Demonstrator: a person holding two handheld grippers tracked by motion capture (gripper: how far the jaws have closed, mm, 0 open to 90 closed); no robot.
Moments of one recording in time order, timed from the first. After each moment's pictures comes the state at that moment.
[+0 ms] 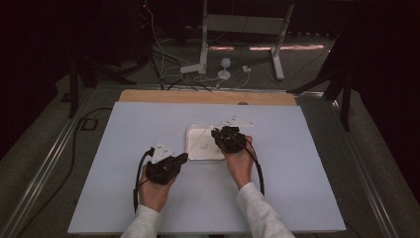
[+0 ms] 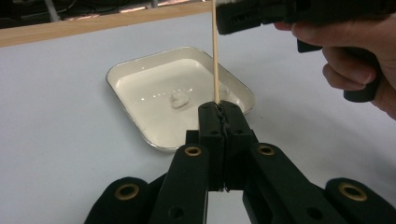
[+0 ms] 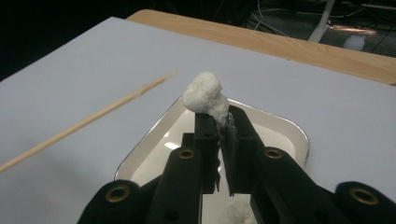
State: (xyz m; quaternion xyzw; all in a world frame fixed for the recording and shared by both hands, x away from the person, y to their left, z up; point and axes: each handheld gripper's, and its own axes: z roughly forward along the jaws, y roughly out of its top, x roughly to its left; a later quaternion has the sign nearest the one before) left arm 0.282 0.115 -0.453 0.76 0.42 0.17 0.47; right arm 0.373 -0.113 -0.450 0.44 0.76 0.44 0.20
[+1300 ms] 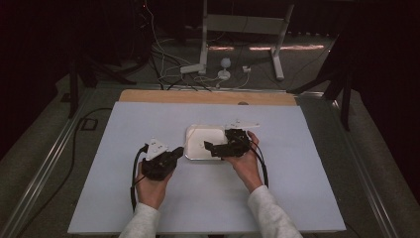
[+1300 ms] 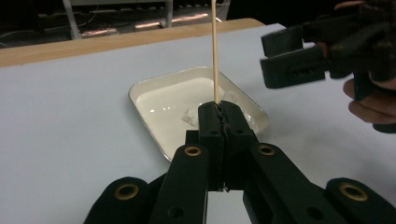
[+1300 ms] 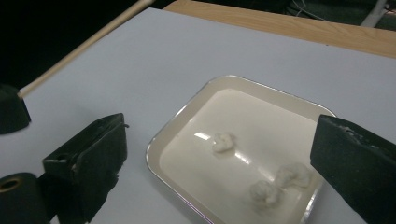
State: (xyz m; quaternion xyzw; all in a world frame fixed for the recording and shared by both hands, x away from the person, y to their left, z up) left arm 0.287 0.123 -0.443 0.73 0.44 0.20 0.48; right arm 0.368 -0.130 -0.452 0.41 0.77 0.46 0.12
